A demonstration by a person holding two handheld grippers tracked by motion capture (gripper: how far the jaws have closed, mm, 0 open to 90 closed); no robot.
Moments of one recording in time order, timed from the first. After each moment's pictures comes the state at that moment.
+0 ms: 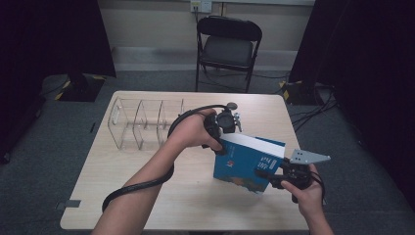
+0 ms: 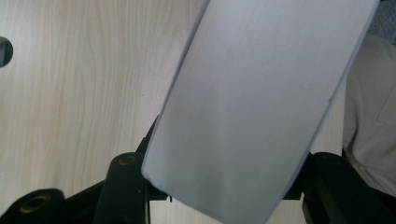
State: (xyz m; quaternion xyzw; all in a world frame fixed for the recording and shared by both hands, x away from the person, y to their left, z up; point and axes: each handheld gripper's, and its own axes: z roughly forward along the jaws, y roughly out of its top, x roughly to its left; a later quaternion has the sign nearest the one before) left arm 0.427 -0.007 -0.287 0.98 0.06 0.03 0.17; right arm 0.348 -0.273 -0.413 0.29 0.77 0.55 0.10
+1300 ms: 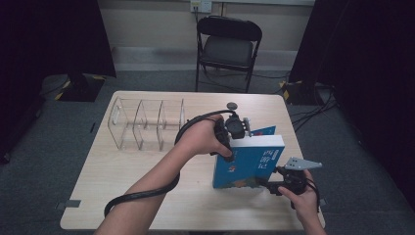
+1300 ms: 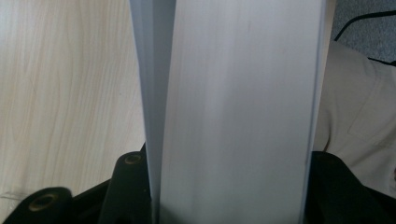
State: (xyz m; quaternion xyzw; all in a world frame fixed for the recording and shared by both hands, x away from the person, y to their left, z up) left arm 0.410 -0.030 -0.285 0.98 0.09 0.01 0.16; right arm 0.355 -0.284 -0.465 0.34 0.78 0.51 0.09
